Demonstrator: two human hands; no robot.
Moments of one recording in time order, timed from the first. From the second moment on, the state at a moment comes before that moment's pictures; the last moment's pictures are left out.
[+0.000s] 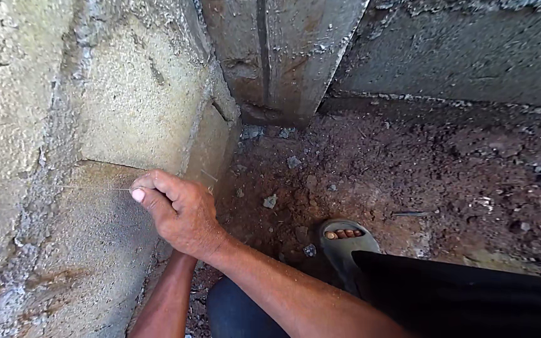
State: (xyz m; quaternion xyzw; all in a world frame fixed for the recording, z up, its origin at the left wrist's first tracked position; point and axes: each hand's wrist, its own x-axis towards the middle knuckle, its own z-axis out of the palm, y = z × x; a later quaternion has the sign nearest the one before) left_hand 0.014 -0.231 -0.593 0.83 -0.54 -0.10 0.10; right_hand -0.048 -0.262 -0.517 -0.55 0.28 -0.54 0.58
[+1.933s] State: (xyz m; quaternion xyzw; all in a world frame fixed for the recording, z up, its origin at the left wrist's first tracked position) left_hand 0.001 -0.272 -0.632 0.92 -0.39 -0.08 0.03; right_hand -0.072 -0.309 -0.598 -0.55 0.31 -0.45 0.63
